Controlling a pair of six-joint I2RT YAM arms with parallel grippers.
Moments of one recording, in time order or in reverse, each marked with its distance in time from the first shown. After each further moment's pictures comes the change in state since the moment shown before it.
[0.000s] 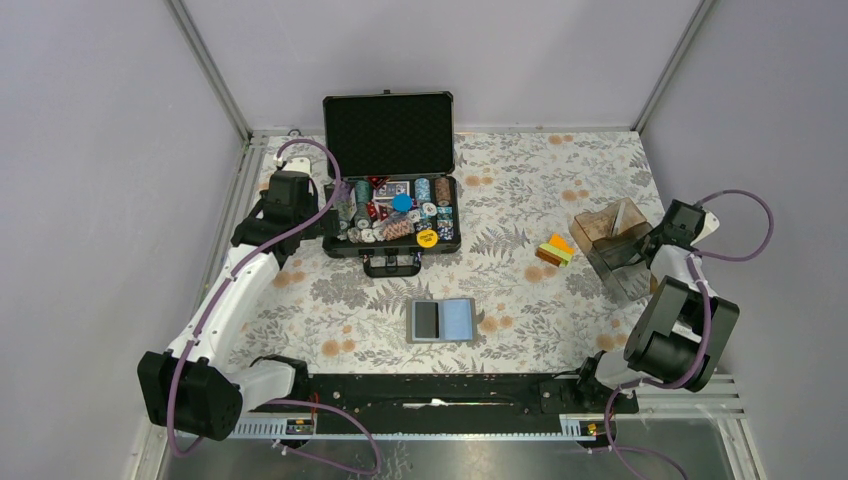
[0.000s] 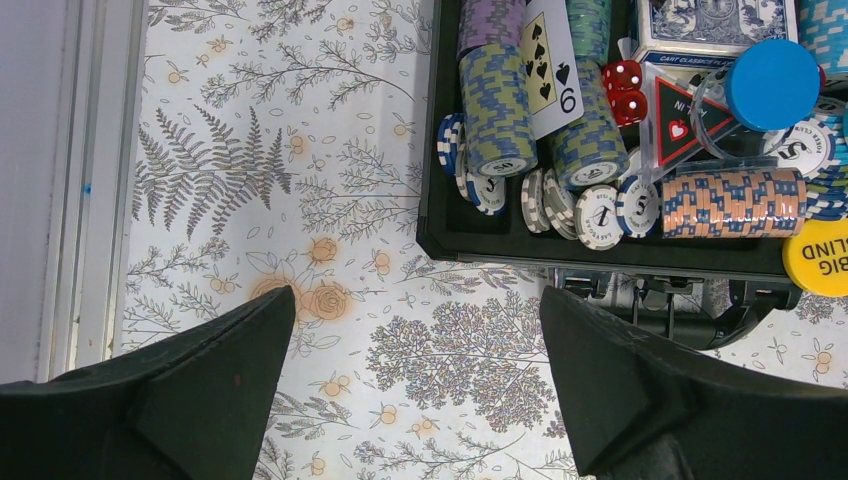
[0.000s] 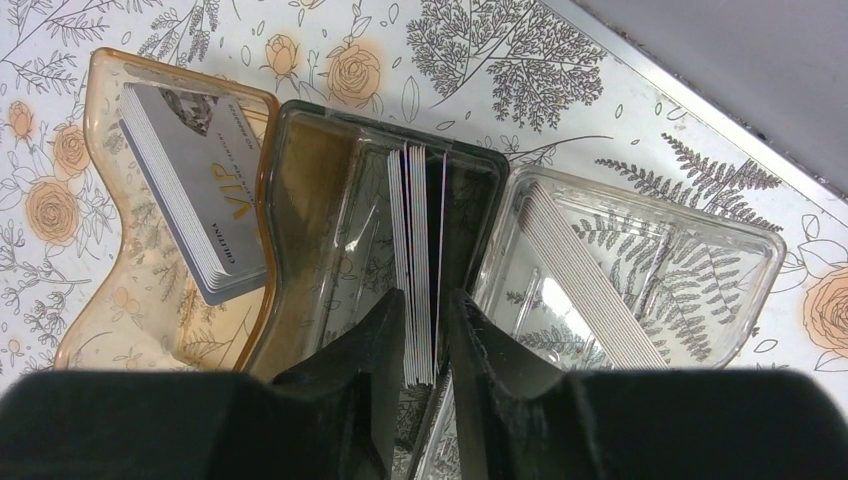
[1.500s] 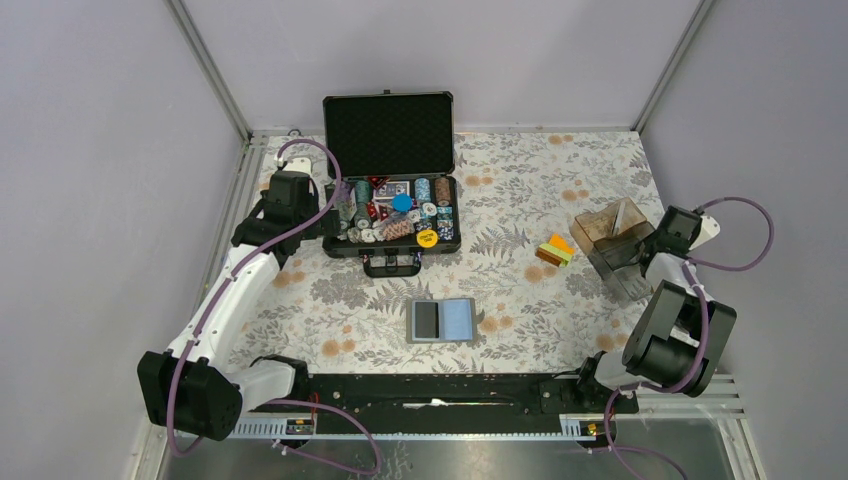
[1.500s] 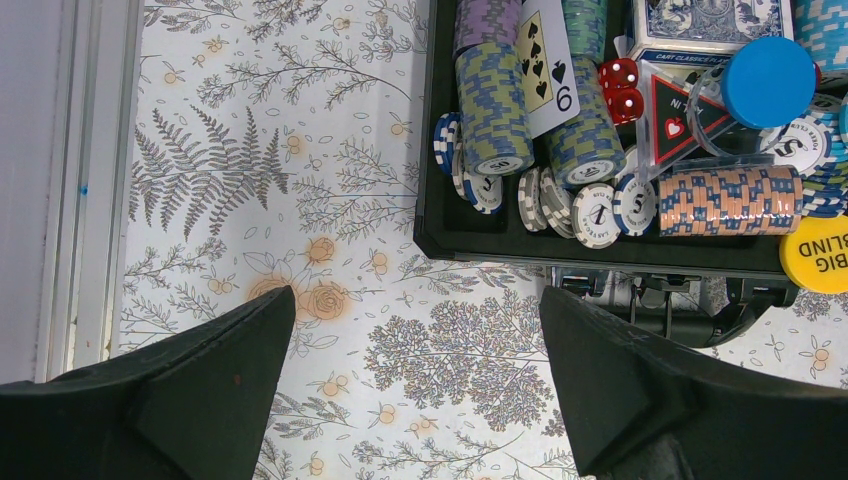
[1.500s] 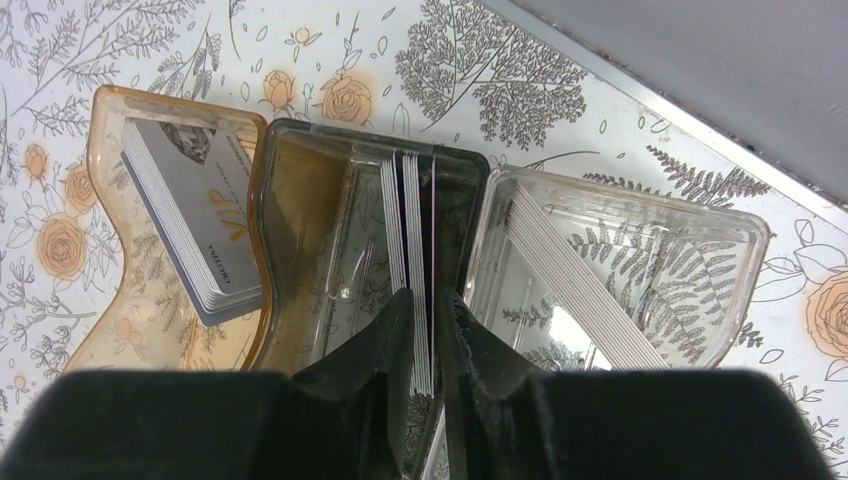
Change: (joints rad) left arm -0.004 0.000 0.000 0.000 0.004 0.000; right arm 0.005 -0.026 -0.078 0.126 0.055 0.035
